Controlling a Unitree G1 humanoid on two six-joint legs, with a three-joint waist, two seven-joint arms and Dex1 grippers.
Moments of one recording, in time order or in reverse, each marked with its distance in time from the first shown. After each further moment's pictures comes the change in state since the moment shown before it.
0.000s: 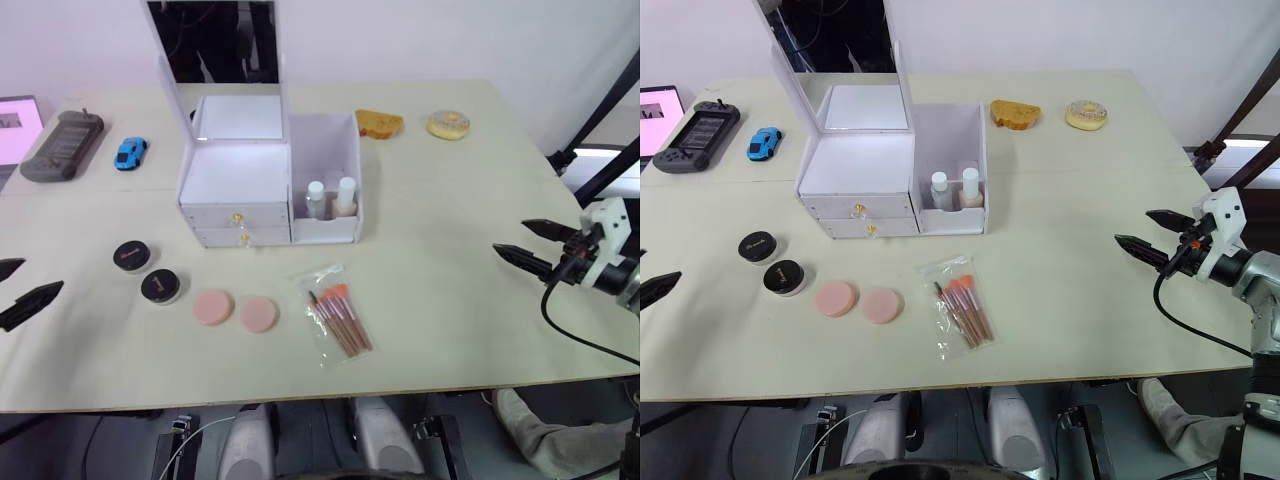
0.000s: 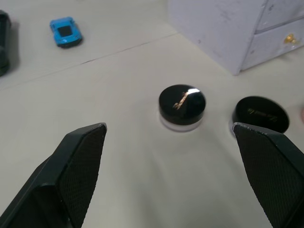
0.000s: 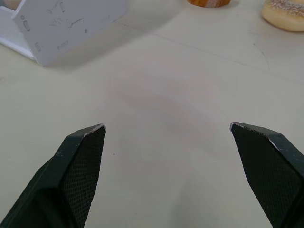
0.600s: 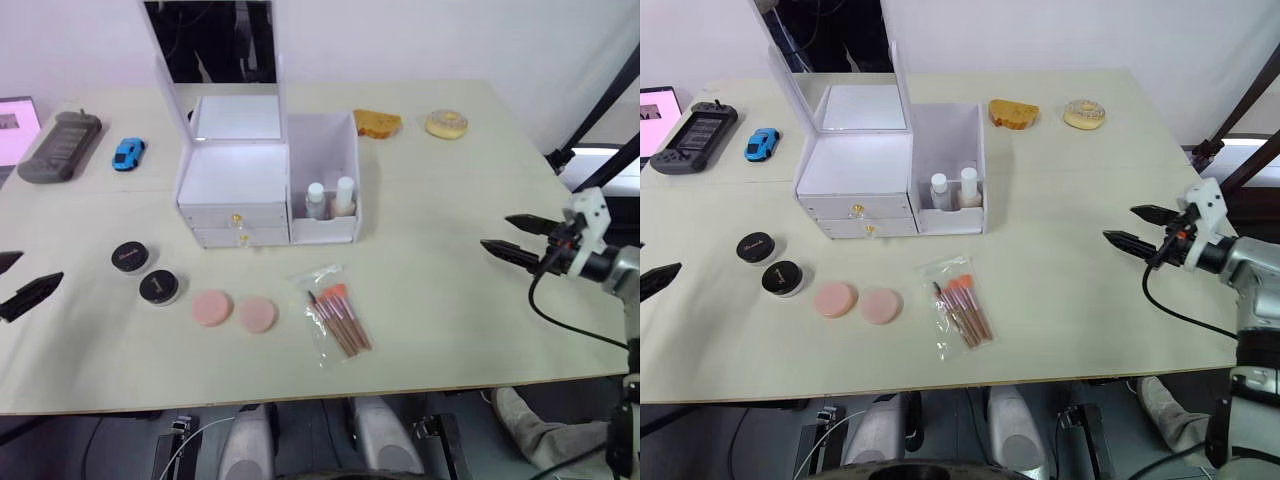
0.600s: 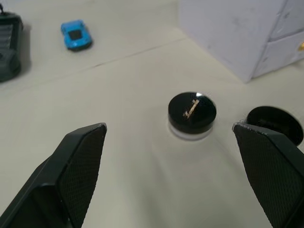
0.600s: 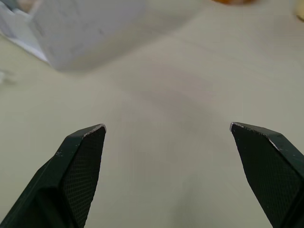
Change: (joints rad) left arm -0.023 0.022 0.011 0.190 0.065 -0.099 0.044; right arm -0.068 0.002 -0.012 0.213 -0.101 -0.111 0.016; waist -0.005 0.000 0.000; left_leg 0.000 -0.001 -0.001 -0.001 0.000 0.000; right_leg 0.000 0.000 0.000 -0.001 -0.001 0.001
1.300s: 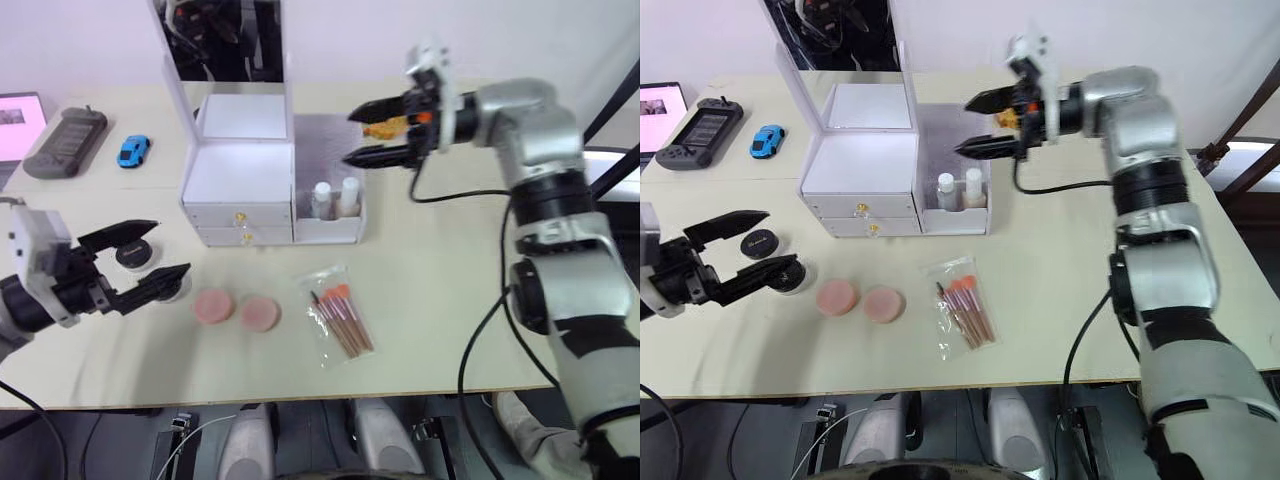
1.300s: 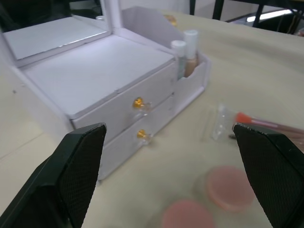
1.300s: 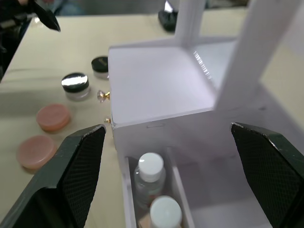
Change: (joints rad) left arm 0.035 -0.095 -0.053 -0.903 -0.285 0.454 0.257; right arm -0.853 0.256 0.400 0.181 -0.096 0.109 0.274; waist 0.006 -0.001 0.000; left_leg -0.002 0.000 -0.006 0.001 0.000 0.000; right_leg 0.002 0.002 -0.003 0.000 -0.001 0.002
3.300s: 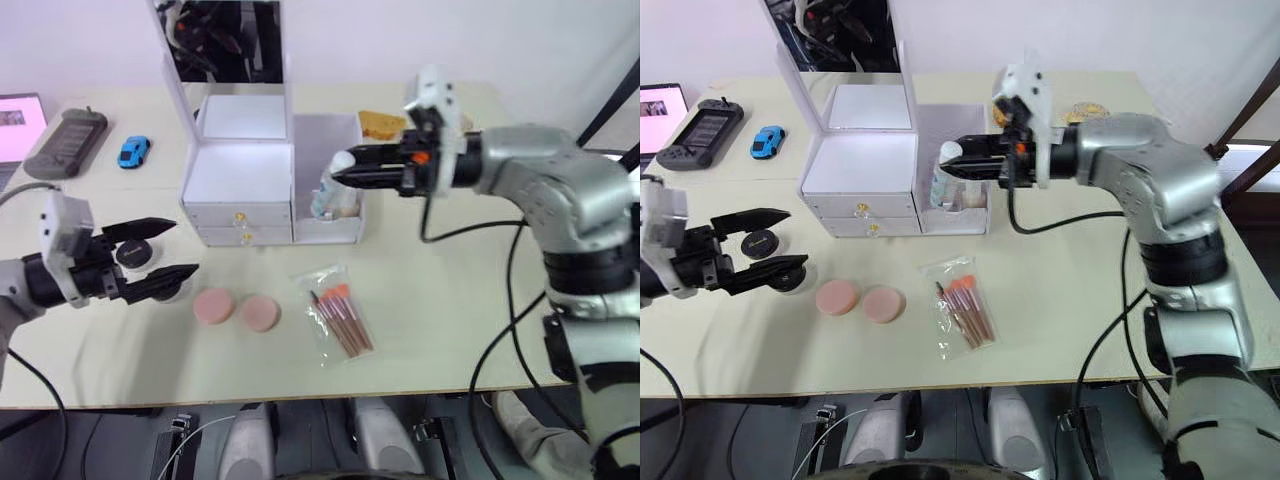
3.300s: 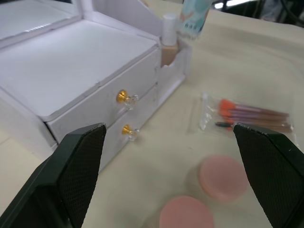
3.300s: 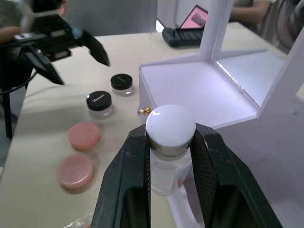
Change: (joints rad) left arm -0.124 -0.018 -0.130 0.074 0.106 -0.027 -0.139; right arm 0.156 -0.043 0.178 -0.585 0.303 0.394 -0.415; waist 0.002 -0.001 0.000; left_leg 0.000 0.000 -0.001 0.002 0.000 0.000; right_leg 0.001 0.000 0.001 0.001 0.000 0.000
